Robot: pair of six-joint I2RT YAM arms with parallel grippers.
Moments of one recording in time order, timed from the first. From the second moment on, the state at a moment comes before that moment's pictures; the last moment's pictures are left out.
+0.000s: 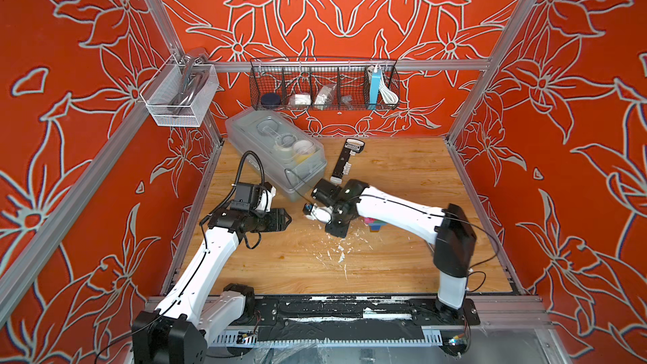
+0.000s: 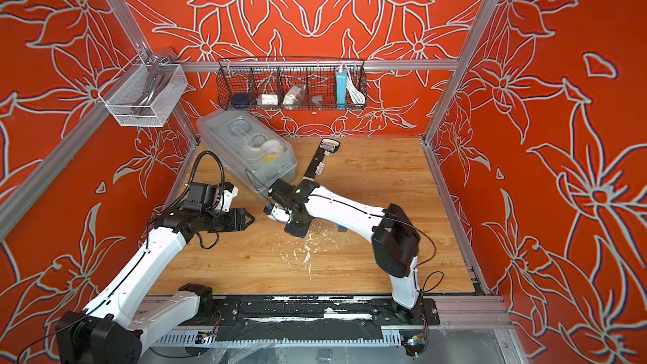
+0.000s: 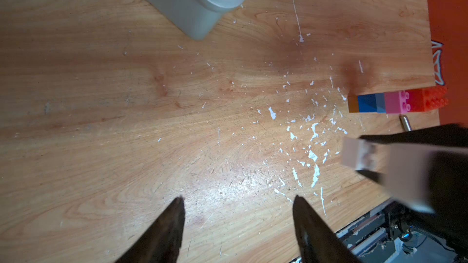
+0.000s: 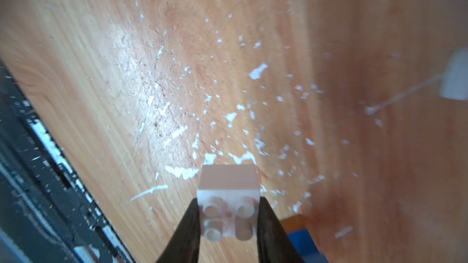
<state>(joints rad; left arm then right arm) -0.11 1.01 0.81 -0.81 0.36 -0.23 0.96 1.82 1.65 -1.16 0.01 -0.32</state>
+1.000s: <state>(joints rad) -0.51 1.13 0.70 -0.51 0.35 -0.26 0.63 1.57 1.49 -1.32 0.02 -1.07</state>
